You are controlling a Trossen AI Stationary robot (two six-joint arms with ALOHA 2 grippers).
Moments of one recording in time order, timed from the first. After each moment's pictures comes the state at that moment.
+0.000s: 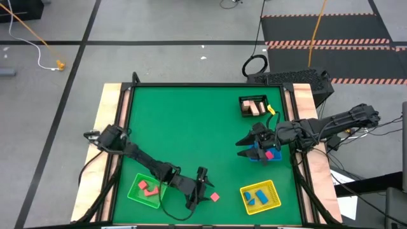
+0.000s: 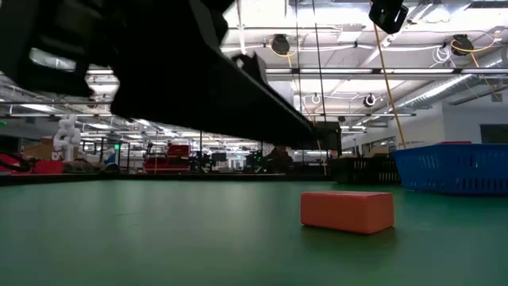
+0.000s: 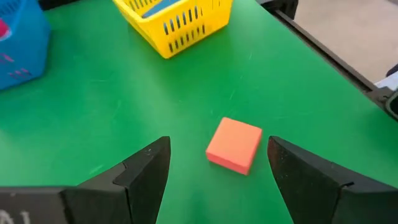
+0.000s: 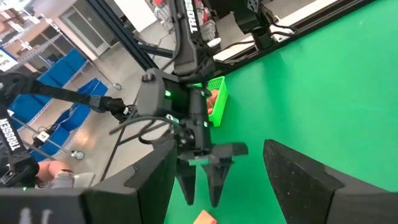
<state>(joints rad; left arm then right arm) -0.50 2.01 1.05 0.42 -0.18 0.04 0.24 0.92 0.74 -0.10 0.02 0.62</state>
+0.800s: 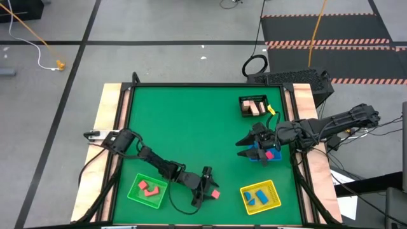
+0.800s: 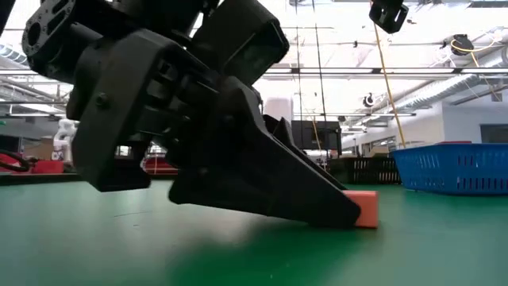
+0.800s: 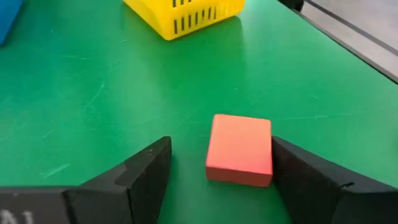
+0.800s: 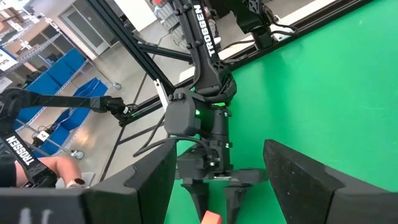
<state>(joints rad) -0.44 2.19 1.06 0.68 -0.06 -0.02 0.24 0.92 0.74 -0.10 0.02 0.62</state>
